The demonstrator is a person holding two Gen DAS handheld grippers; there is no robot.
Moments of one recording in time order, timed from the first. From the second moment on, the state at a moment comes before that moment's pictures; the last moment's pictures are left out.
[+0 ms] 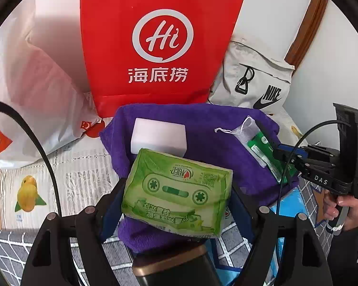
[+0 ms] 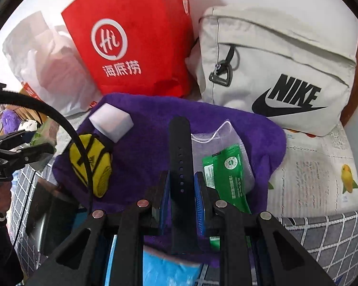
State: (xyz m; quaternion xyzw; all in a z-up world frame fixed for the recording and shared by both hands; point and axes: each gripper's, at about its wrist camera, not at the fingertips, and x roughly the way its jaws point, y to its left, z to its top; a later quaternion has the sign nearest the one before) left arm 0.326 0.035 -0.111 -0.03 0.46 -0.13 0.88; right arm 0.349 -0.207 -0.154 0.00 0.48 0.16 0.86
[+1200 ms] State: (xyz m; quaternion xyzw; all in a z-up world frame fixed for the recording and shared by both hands) left arm 0.378 0.025 -0.145 -0.04 0.53 -0.10 0.84; right arm 0.302 -0.219 -0.131 -0.04 0.47 0.14 0.87
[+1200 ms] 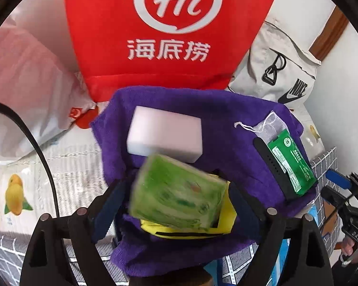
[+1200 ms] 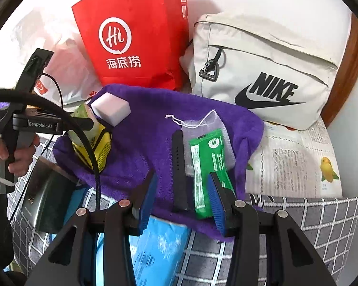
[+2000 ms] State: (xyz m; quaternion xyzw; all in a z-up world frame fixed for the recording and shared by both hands) left arm 0.229 0.035 -0.088 -0.03 0.49 -0.10 0.87; right arm 0.139 -0.195 -0.103 -0.01 0.45 0.19 0.87
